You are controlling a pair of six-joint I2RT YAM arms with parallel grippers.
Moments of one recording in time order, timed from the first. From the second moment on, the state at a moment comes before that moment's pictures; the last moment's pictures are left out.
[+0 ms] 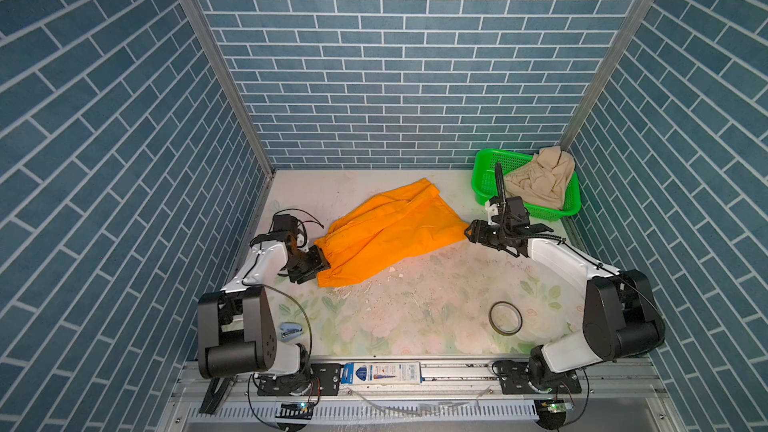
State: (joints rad) left arm 0.13 1.43 0.91 -0.82 0.35 -0.33; right arm 0.31 1.51 0.99 -0.36 -0.23 0.41
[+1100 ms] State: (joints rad) left arm 0.00 1.44 0.82 -0.51 0.50 -0.43; right arm 0.46 2.47 1.97 -0.26 -0.25 0.37
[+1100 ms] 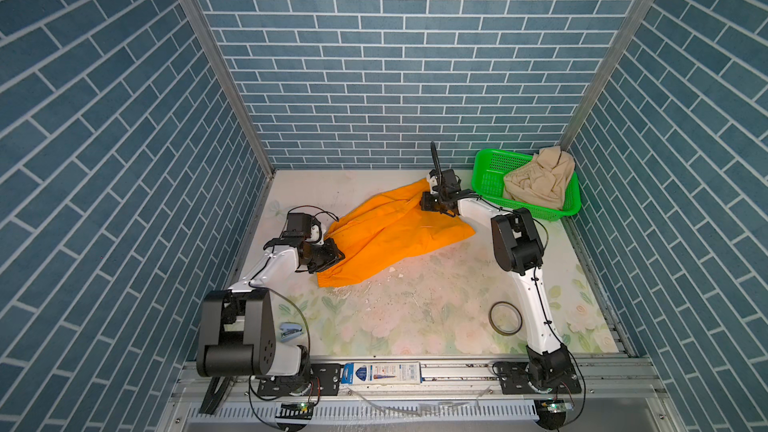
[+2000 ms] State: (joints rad) left arm -0.19 1.40 0.94 -0.49 0.47 -0.39; right arm 0.47 2.76 2.52 -0.38 -0.25 0.42
